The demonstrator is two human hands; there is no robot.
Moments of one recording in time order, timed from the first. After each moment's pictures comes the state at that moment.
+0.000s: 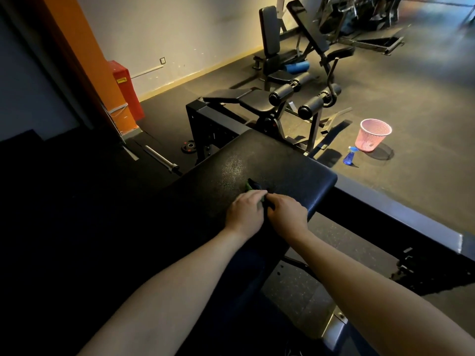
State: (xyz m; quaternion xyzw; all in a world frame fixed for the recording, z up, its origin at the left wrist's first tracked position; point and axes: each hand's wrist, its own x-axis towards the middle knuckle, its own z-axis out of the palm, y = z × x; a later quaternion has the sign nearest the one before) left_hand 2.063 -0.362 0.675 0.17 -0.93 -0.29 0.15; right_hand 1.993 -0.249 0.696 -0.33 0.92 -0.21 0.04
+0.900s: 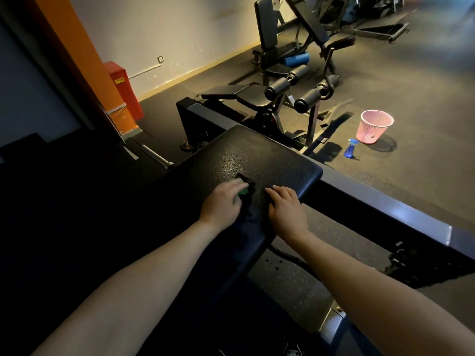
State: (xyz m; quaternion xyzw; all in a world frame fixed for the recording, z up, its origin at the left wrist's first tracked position) left_hand 2.058 -0.373 0.680 0.16 -0.94 -0.26 0.15; right_hand 1.961 -0.202 0.669 -0.35 0.91 -0.22 0.02
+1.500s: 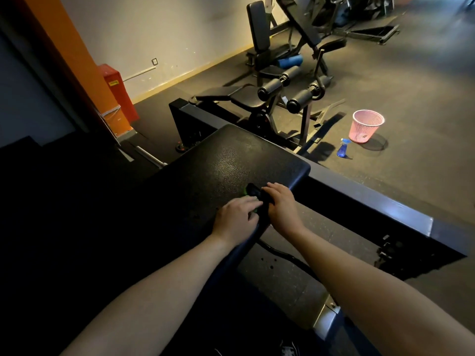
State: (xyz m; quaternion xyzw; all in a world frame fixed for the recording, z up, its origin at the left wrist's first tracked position) left_hand 2.064 -0.297 0.679 0.13 -0.95 -0.24 0.13; right_hand 1.952 -0.182 0.661 -0.31 0.88 -0.36 0.06
